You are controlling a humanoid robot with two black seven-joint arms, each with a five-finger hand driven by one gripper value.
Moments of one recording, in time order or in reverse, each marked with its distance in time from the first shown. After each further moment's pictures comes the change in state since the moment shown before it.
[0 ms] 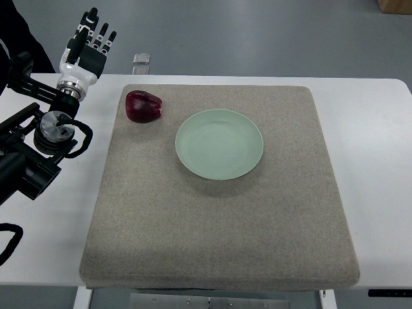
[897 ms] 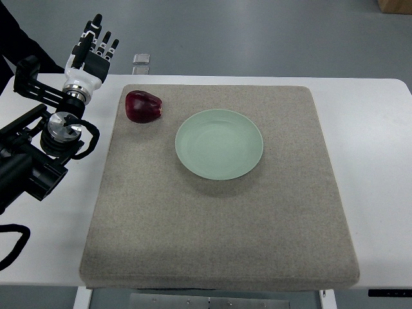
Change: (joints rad) left arm 0.002 -0.031 -0.019 0.008 -0.004 0.086 -0.002; right arm 0.001 0.000 0.000 0.000 0.000 0.000 0.000
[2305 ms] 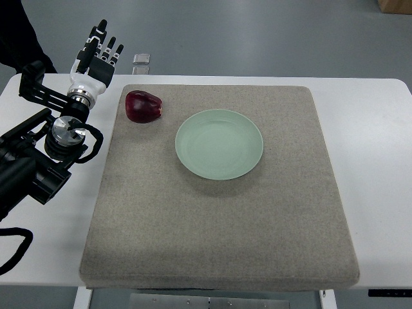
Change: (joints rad) left arm 0.014 -0.011 0.000 -0.008 0.001 0.003 0.000; right arm 0.000 0.000 0.000 0.000 0.000 0.000 0.000
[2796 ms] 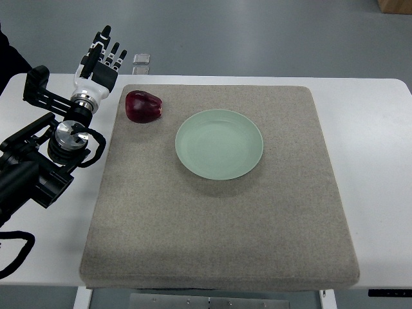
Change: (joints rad) left arm 0.013 -0.013 0.007 -0.001 0.000 -0.002 0.000; right arm -0.001 0.000 0.000 0.000 0.000 0.000 0.000
